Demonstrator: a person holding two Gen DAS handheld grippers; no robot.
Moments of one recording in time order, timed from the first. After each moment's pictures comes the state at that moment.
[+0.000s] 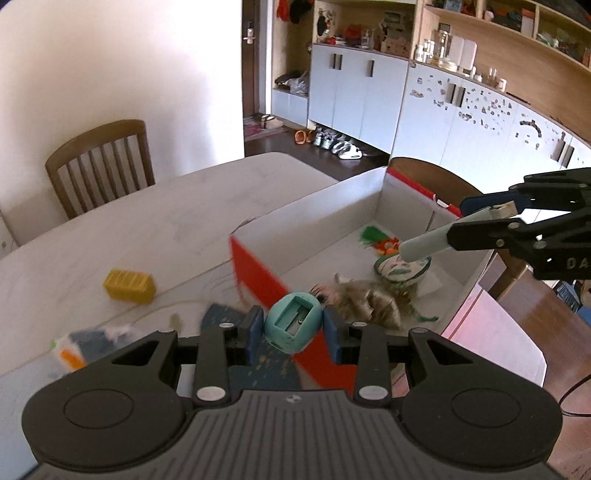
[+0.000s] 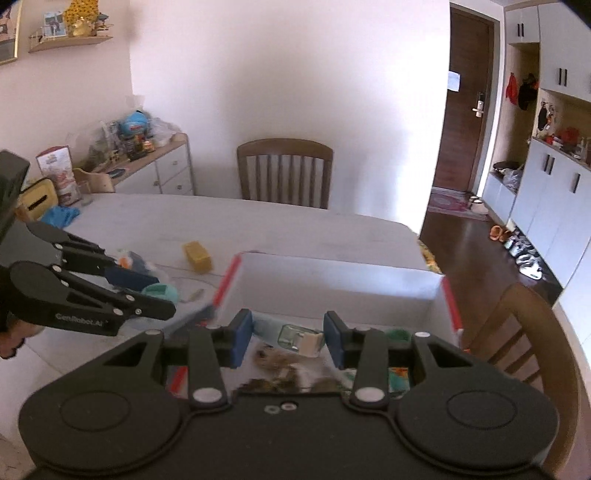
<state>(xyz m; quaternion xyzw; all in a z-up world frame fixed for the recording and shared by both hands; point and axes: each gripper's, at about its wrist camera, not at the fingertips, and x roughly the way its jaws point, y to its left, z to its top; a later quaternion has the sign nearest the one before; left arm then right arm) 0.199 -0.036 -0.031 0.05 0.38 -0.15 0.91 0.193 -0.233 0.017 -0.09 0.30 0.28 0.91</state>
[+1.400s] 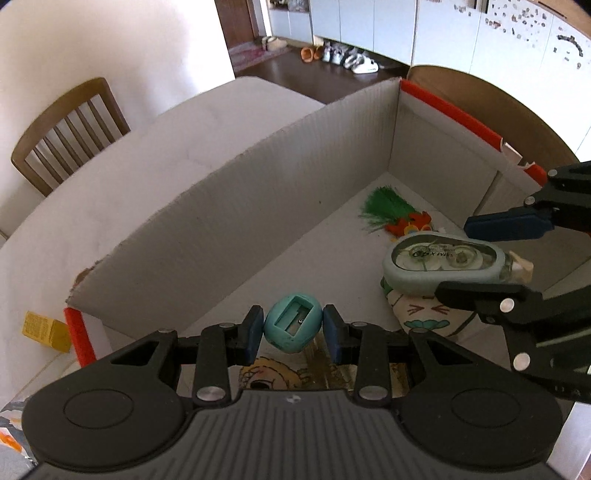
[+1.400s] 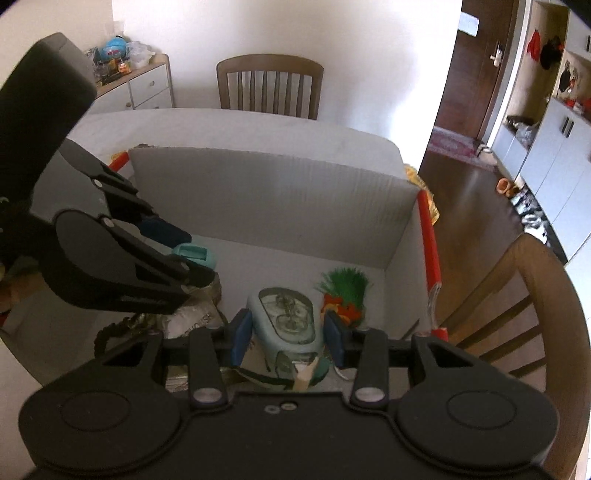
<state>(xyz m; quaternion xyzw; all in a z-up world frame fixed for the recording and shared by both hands) 0.337 -0.159 -0.123 0.13 0.50 -0.11 0.85 0.290 -0.273 -0.074 -0.15 0.41 0.29 0.85</state>
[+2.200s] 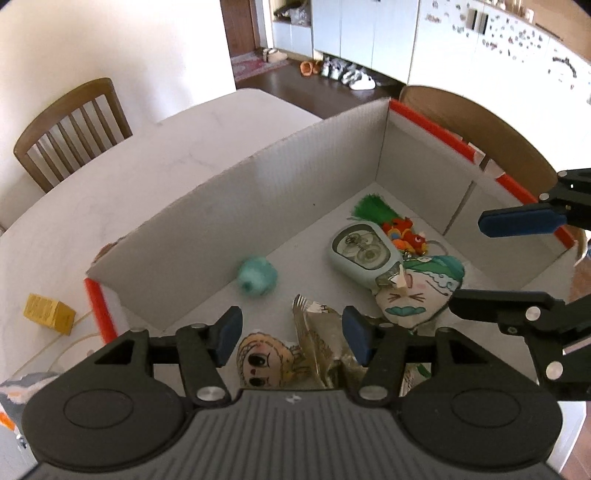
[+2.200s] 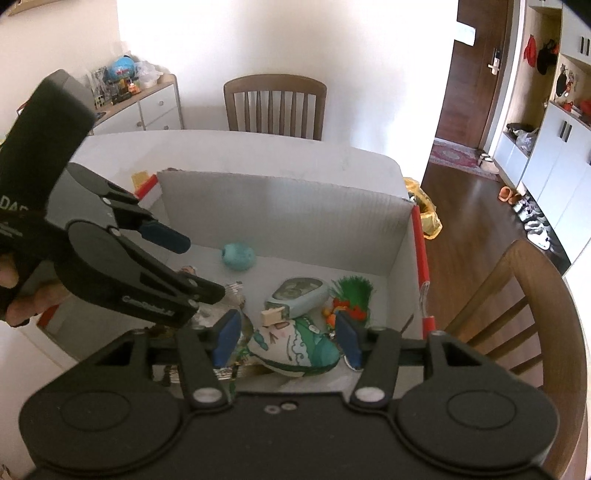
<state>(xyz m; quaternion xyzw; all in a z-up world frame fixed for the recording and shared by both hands) 0.305 -0.146 -0.103 0.10 0.48 -0.12 0.87 0.262 -0.286 -0.040 -0.13 0.38 0.30 0.86</state>
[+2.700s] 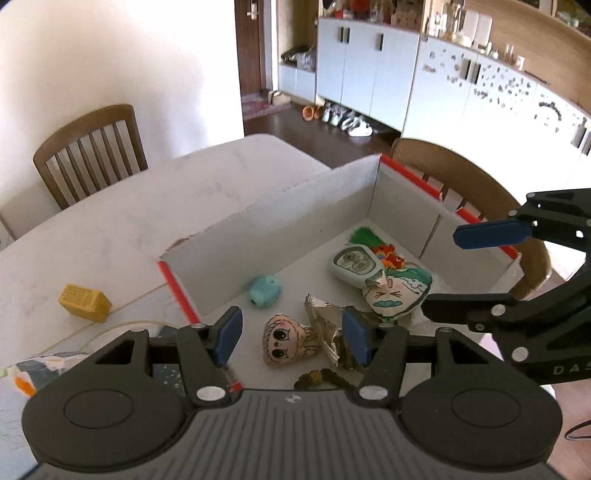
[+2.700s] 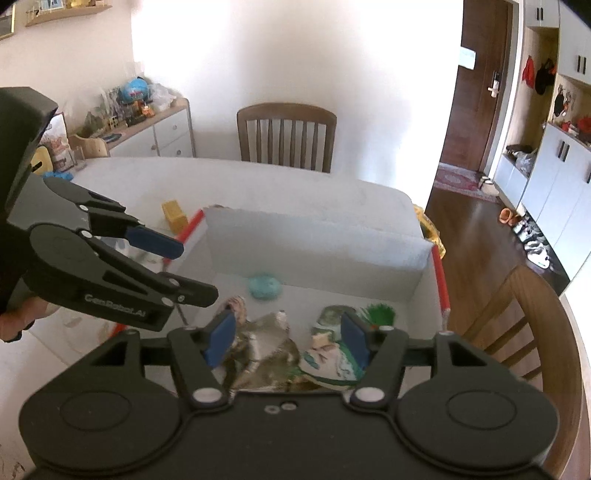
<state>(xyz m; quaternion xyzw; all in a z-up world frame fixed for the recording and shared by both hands) 0.248 -0.105 -0.051 0.06 0.42 -0.13 0.90 0.226 -0.257 -0.007 -0.11 0.35 0.31 0.88</state>
